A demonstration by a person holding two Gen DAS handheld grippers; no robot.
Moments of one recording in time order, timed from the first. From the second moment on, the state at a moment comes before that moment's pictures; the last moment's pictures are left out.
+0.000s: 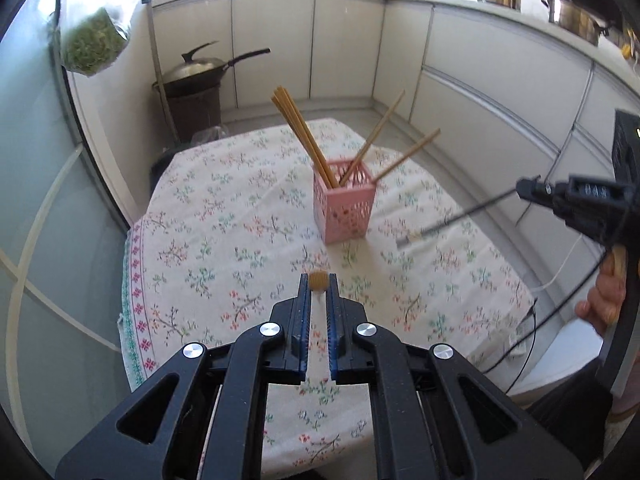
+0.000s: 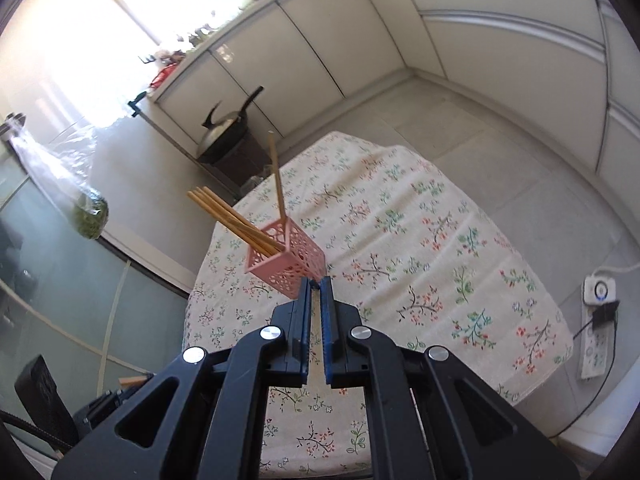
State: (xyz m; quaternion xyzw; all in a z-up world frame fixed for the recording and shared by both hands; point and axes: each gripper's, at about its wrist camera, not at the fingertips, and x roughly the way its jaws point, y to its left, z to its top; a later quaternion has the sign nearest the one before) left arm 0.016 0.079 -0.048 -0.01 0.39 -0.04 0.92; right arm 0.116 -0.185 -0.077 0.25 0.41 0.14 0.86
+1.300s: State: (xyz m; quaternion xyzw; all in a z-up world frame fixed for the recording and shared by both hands) left arm 0.156 0.087 0.048 -0.13 0.28 -0.06 0.95; right arm 0.169 -0.220 0.052 0.30 0.31 0.18 0.88
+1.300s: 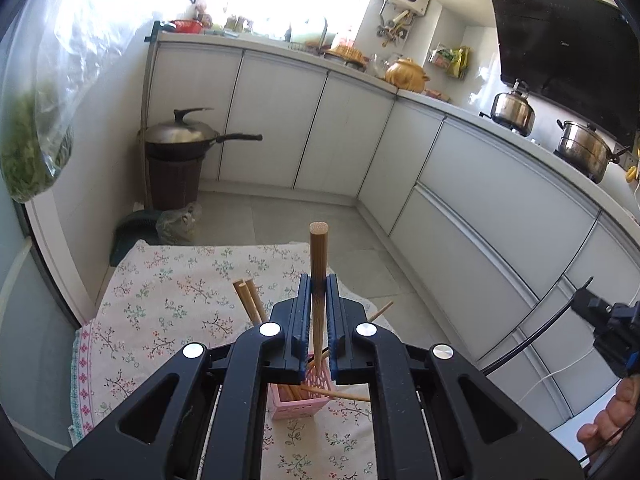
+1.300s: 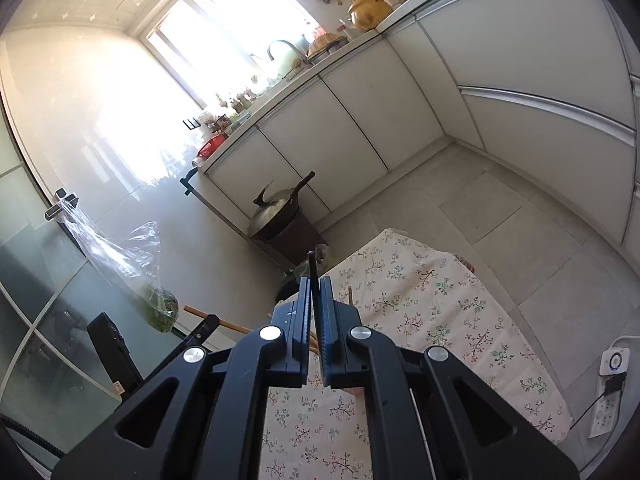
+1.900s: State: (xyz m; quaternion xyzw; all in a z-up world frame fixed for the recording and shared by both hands) left arm 0.142 0.120 0.058 -0.17 0.27 -0.02 0.95; right arm 0.215 -0.182 0.049 0.29 0.33 0.17 0.88
